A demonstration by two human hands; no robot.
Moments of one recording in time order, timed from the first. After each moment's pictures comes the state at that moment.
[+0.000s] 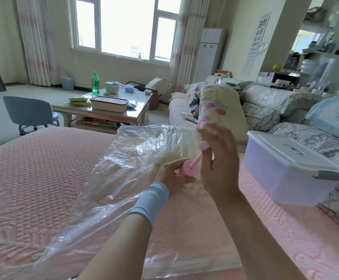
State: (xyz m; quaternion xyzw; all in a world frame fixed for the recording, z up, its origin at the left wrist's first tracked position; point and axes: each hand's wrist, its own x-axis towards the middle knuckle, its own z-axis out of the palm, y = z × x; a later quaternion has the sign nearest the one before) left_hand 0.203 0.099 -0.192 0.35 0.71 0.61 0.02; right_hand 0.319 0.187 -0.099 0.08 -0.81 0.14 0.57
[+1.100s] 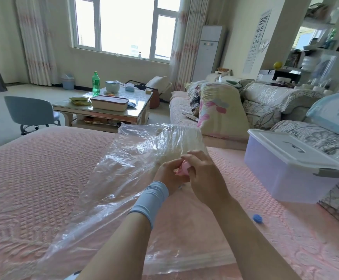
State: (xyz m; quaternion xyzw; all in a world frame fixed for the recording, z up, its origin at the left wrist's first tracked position) left_hand 0.208 0.098 -0.195 0.33 0.70 0.63 0.01; right_hand 0.315 0.185 -0.135 0.00 -0.93 0.17 0.32
